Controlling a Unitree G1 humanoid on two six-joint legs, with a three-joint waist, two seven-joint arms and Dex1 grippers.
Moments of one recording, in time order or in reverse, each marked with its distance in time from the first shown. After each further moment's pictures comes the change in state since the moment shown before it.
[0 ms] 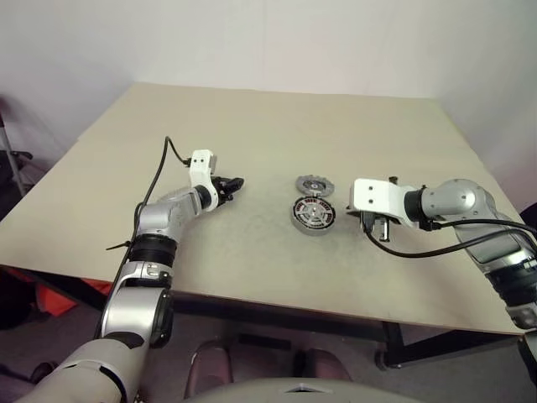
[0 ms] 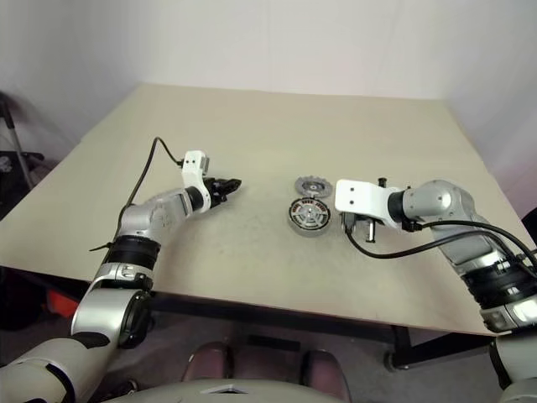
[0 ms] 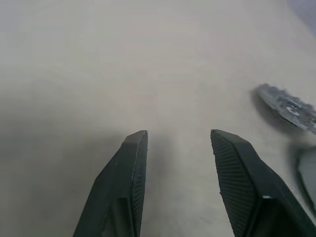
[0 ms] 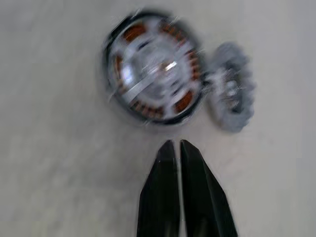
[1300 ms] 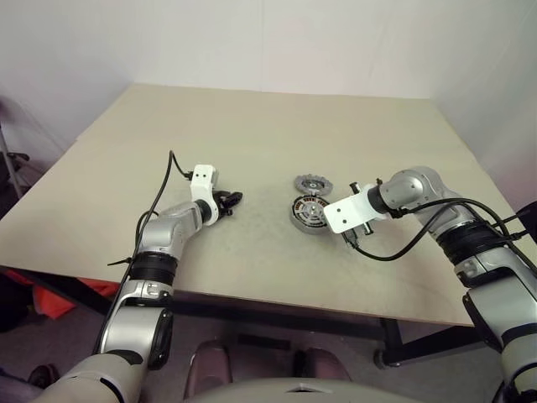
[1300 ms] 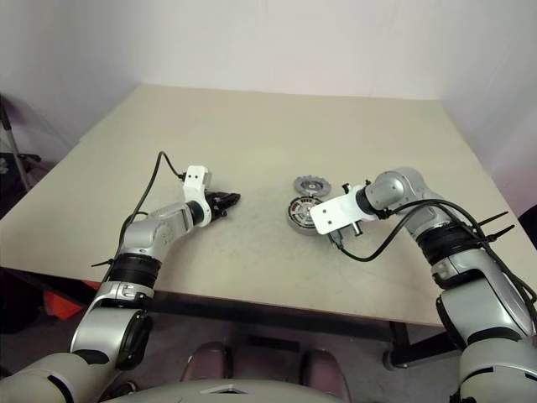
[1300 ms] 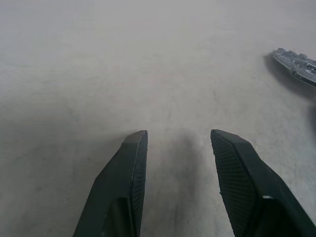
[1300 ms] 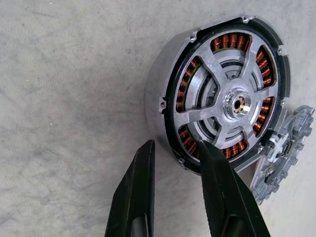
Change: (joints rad) left arm 0.116 -0.014 -0.034 -0.089 0.046 -0.008 0.026; right arm -0.264 0.213 0.136 0.471 -0.300 -0.519 0.146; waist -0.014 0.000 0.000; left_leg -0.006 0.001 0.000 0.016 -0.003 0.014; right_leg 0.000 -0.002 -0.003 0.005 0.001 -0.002
